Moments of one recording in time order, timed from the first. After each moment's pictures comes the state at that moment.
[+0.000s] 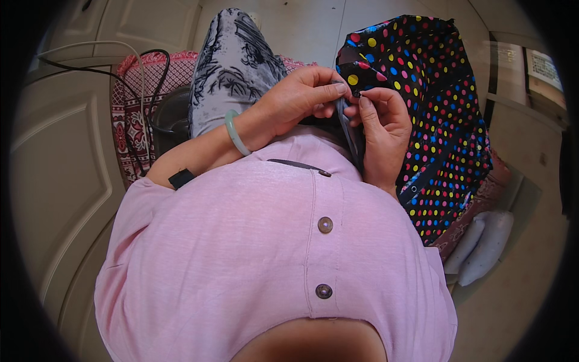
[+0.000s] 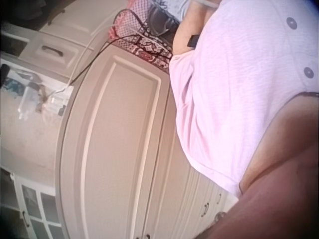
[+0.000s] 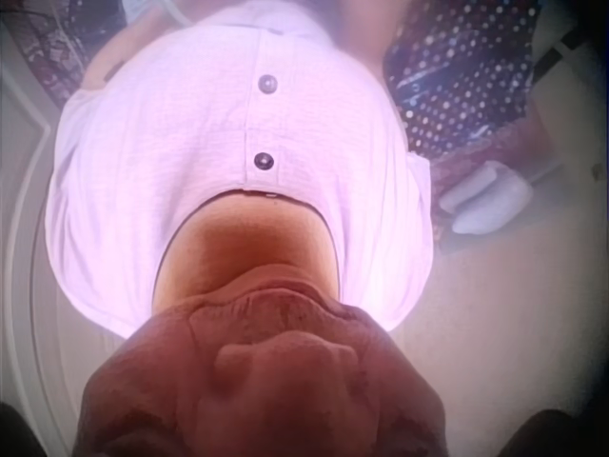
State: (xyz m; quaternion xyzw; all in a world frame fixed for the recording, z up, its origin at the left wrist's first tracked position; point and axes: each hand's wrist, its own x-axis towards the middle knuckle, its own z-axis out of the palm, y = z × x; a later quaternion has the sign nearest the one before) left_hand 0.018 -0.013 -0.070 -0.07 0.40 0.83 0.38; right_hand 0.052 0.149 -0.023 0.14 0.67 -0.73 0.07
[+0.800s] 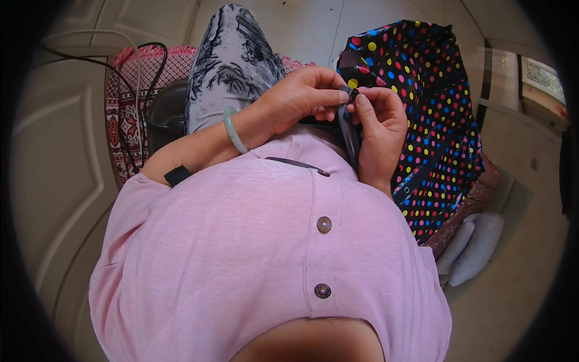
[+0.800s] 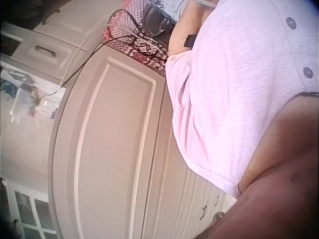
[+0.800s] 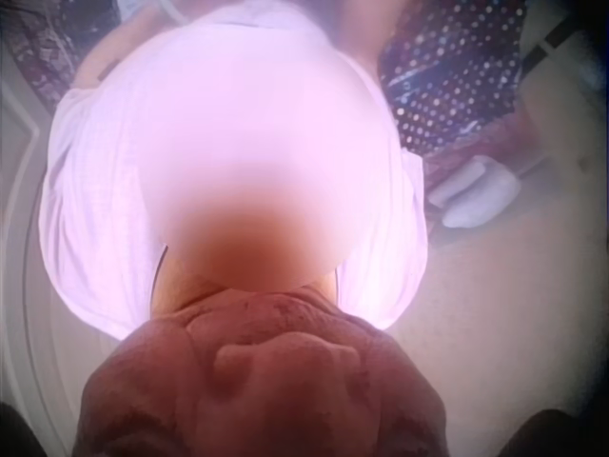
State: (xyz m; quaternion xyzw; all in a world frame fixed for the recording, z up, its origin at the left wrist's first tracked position) left_hand 0.019 -0.016 -0.065 -0.06 0.40 0.83 0.39; right_hand 0.049 0.145 -0.022 0.14 0.70 -0.70 0.07
